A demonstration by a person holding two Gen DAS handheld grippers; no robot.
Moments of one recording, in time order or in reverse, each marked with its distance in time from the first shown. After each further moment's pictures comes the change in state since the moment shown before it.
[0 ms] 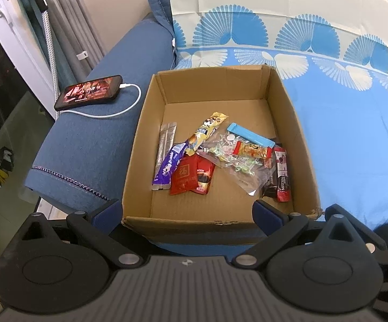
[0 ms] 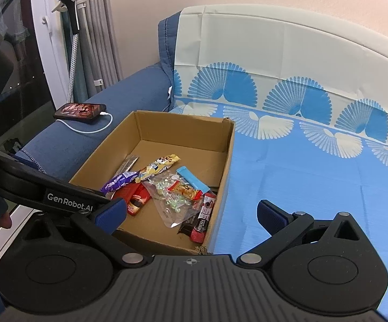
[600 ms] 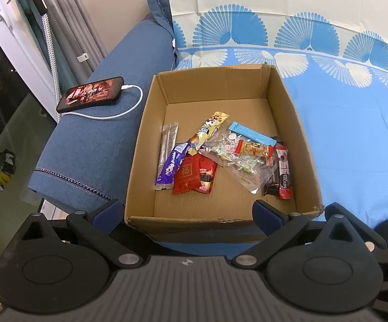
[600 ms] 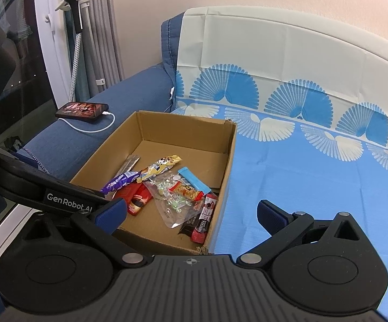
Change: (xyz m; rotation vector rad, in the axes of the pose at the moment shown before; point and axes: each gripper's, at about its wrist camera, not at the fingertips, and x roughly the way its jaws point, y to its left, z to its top) left arm -0.003 0.001 -0.002 0.017 -0.001 0.010; right arm -0.001 0.004 0.001 -0.012 -0.002 -0.001
